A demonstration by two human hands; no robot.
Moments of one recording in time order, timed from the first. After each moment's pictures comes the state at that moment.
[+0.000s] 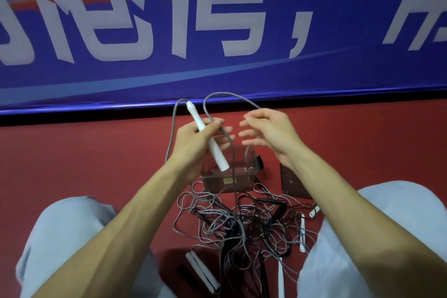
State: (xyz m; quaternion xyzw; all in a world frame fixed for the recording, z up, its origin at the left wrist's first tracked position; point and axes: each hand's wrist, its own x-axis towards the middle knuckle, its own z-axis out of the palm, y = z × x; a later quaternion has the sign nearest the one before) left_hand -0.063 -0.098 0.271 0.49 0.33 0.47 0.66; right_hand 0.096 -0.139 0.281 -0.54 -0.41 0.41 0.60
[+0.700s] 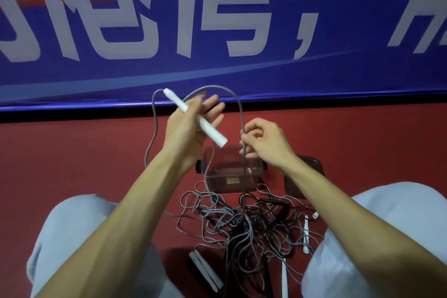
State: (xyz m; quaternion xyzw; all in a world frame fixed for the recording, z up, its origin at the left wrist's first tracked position) left_hand -0.083 -0.085 0.293 0.39 0.24 0.54 0.70; right_hand 0.081 -0.126 0.253 -0.63 -0.51 0.29 0.51
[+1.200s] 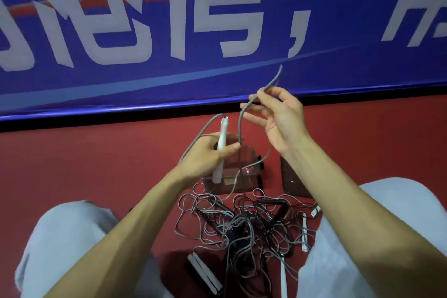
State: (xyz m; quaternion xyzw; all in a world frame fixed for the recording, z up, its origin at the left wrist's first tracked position) left_hand -0.060 -0.099 0.256 0.76 0.34 0.30 0.47; right_hand 0.099 -0.140 0.307 -0.36 -0.33 0.43 0.76
